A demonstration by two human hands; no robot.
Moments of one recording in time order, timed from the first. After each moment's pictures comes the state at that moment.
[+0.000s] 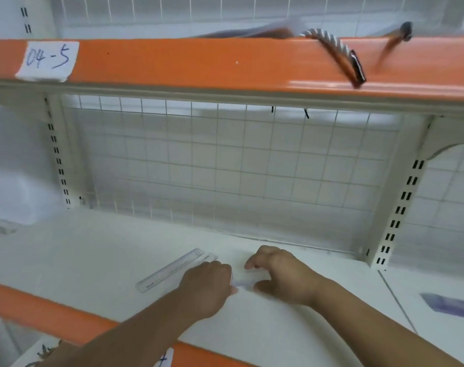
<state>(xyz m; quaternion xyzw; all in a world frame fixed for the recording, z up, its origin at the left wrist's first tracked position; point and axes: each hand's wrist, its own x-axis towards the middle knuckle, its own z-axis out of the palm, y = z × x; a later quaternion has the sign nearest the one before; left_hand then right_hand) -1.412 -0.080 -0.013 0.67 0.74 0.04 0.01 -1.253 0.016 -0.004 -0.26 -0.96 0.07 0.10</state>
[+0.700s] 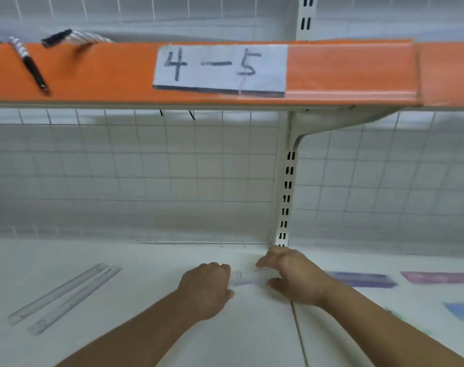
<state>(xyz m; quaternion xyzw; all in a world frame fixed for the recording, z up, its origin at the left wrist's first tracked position) -1.229 -0.014 0.000 0.72 0.69 0.00 -0.01 -1.040 0.060 -0.001 -0.38 -0.92 0.02 0.10</state>
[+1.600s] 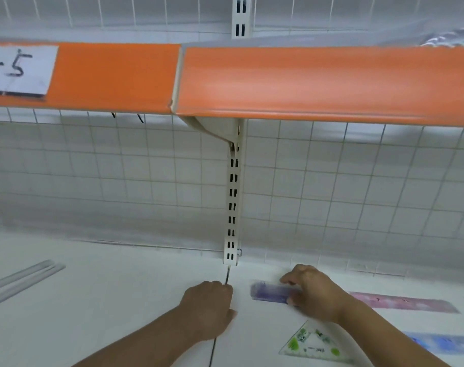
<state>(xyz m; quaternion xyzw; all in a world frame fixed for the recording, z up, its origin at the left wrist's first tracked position) -1.094 0.024 -0.017 0.71 0.70 -0.05 0.04 -0.878 0.126 -0.023 -0.44 -0.89 0.04 0.06</state>
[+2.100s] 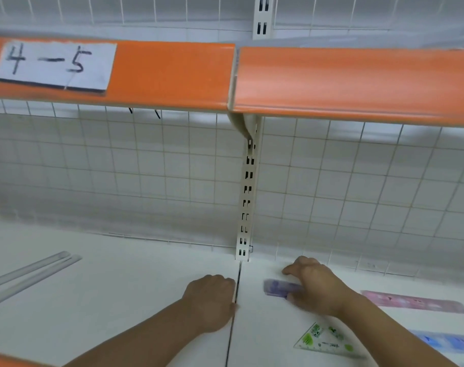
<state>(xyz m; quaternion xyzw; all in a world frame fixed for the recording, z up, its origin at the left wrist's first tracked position) -1.116 0.016 -0.016 0.70 0.71 -0.03 0.04 -0.906 0.110 -0.010 -0.46 -0.89 0.03 0.04</state>
